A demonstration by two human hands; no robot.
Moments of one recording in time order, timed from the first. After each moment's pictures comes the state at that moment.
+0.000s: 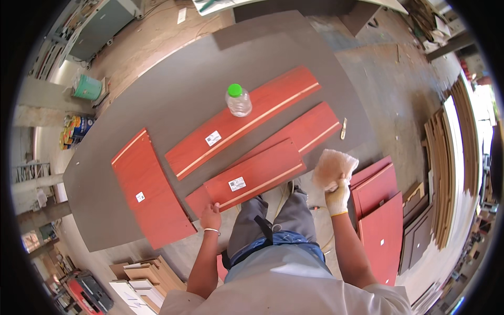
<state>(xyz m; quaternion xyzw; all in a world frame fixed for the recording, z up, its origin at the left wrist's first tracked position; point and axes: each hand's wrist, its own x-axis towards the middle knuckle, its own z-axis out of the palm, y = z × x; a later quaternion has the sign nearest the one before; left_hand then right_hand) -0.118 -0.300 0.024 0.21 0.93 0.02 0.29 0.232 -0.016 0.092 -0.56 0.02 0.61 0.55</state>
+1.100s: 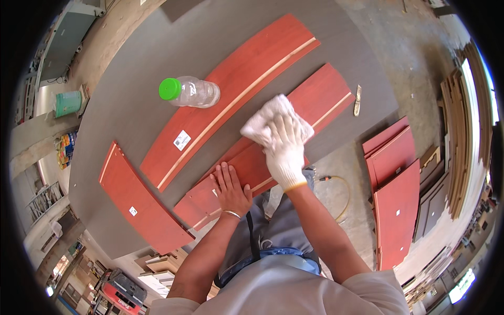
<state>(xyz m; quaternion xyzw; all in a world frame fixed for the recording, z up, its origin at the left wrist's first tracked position) -0.043 -0.145 -0.008 0.61 0.78 -0.01 0.16 0.092 0.041 0.016 -0.54 -0.81 0.23 0.07</state>
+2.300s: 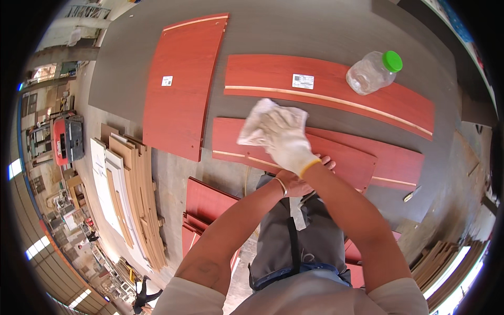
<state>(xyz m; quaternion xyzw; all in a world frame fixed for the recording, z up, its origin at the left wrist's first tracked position) -0.005 -0.158 -0.040 0.70 0.71 0.09 0.05 -0.059 -0.061 0.012 0.05 -0.96 0.28 0.02</state>
